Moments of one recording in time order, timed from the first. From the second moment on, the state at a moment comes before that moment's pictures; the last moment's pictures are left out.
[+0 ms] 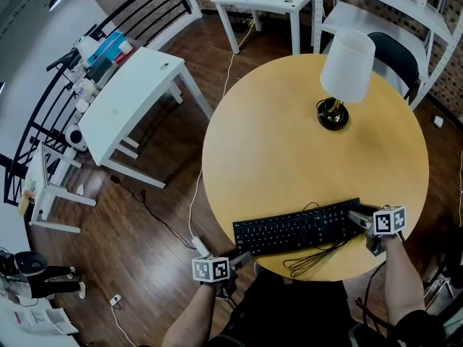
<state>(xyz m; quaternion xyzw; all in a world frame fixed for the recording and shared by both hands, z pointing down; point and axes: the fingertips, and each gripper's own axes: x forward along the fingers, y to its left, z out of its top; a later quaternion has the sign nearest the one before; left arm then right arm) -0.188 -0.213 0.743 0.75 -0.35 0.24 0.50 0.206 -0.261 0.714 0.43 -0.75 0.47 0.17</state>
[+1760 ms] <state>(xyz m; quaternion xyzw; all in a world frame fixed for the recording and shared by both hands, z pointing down) -0.209 -0.232 0.666 0.83 -0.26 0.14 0.48 0.188 -0.252 0.621 0.32 -0.79 0.52 0.01</state>
